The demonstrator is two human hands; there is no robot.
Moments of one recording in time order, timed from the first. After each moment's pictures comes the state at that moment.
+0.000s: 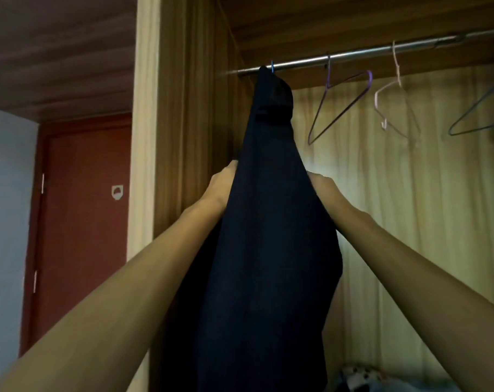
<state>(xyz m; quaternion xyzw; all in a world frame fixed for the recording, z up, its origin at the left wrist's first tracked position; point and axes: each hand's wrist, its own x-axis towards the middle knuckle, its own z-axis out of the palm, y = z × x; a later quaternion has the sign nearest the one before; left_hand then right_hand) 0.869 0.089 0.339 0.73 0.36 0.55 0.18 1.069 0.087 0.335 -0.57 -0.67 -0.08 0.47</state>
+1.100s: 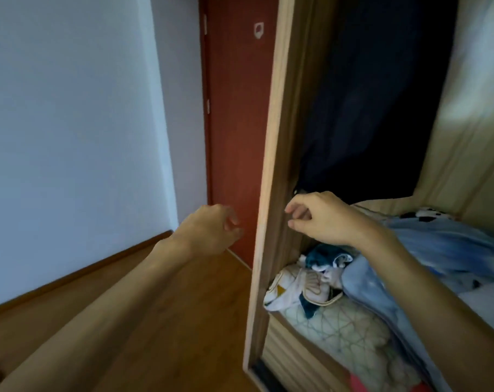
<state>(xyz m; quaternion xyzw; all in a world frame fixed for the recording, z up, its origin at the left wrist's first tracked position) 0.787 -0.293 0.036 0.61 0.75 0.22 0.12 0.995 -0.182 0.062 -0.38 -0.91 0.12 0.12</state>
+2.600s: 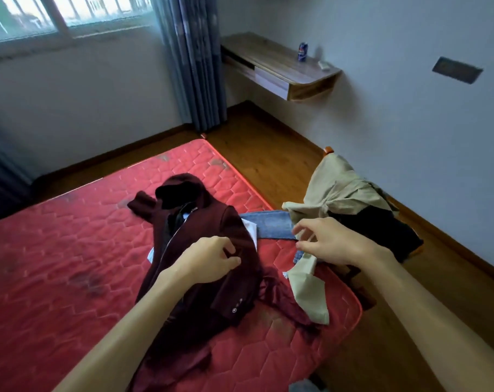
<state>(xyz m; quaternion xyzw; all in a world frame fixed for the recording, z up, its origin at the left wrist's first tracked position) 0.545 -1.147 -0.176 -0.21 0.93 0.25 0.18 0.383 -0.930 -0.150 0.36 -0.88 0.16 -0.28</state>
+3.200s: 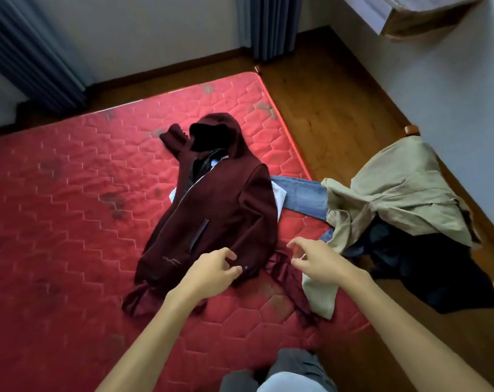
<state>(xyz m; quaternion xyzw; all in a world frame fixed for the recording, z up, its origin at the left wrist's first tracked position) 0.524 -1.125 -0.288 -0.42 0.79 0.38 0.21 0.313 -0.981 -0.298 0.42 -0.80 0.09 -0.42</state>
